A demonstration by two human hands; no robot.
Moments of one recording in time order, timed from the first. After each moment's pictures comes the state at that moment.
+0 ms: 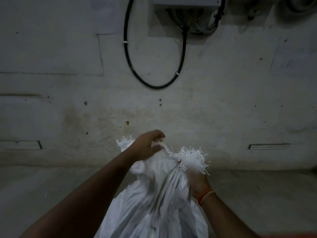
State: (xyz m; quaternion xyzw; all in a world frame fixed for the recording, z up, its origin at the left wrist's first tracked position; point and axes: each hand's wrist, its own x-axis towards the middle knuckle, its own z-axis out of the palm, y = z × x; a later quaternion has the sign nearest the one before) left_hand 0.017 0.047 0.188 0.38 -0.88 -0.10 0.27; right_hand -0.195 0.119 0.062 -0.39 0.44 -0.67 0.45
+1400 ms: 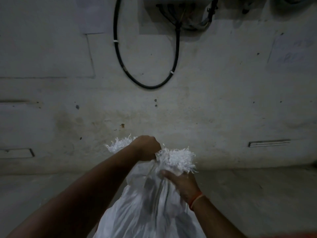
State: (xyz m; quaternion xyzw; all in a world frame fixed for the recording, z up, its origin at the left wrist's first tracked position) left_hand -0.031 0.013 0.206 0.37 -0.90 0.19 -0.09; right_hand -0.176 0.109 0.080 -0.45 0.48 -0.60 0.45
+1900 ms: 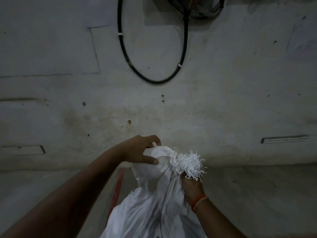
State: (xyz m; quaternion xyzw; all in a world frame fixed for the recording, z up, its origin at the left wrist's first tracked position) left_hand 0.037 0.008 0.204 0.40 -0.91 -0.11 0.04; right_hand -0.160 0.080 0.053 -0.42 0.55 -0.63 0.35
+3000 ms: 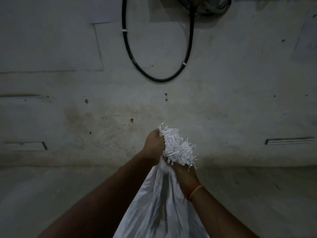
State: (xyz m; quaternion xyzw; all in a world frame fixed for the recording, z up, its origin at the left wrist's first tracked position) left_hand -0.031 -0.002 0.168 0.46 -0.56 -0.52 0.46; right_hand -0.134 0.063 0.084 -0.40 0.43 -0.66 0.47
